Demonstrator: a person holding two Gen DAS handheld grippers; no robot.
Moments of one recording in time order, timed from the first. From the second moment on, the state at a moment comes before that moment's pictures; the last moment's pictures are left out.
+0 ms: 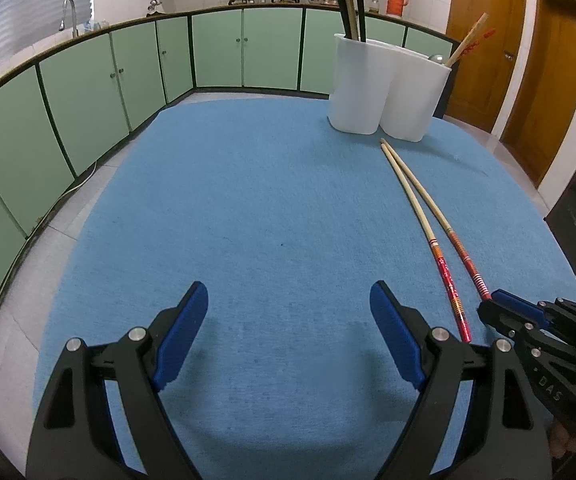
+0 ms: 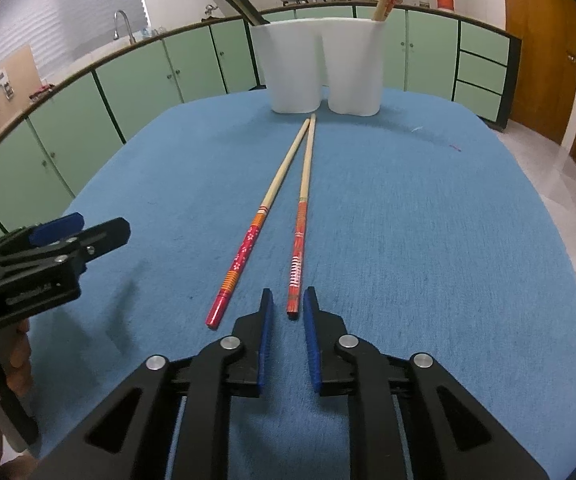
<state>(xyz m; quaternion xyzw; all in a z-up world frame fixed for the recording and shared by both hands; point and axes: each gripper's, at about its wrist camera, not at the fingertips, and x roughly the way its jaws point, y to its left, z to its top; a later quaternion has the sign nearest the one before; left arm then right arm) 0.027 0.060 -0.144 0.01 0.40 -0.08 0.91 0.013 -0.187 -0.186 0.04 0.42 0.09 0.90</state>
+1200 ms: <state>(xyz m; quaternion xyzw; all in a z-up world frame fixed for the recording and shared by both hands) 0.000 -0.046 -0.162 0.05 0.42 -0.17 0.89 -0.015 -0.275 -0.183 0.11 0.40 0.02 0.91</state>
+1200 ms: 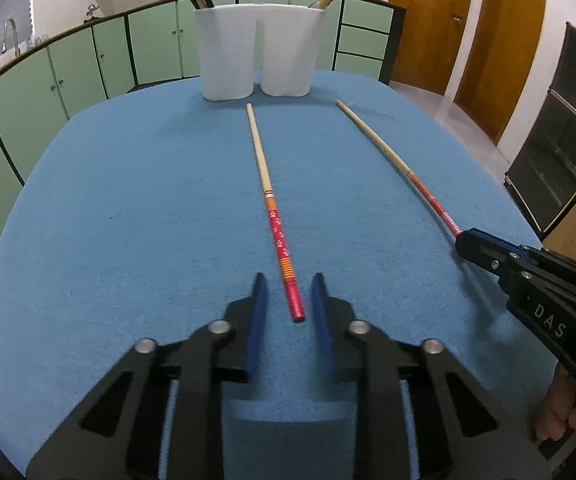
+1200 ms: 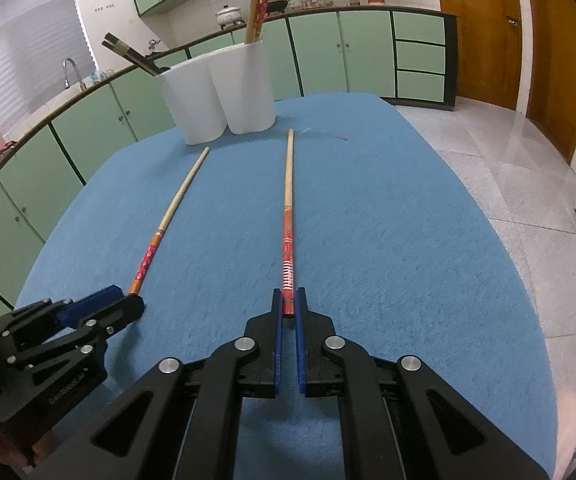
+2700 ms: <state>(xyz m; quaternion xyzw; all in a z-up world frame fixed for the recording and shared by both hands) 0.001 -0.007 0.017 0.03 0.23 -0.18 0.96 0.002 -0.278 0.000 0.09 0.22 0.09 0.97</state>
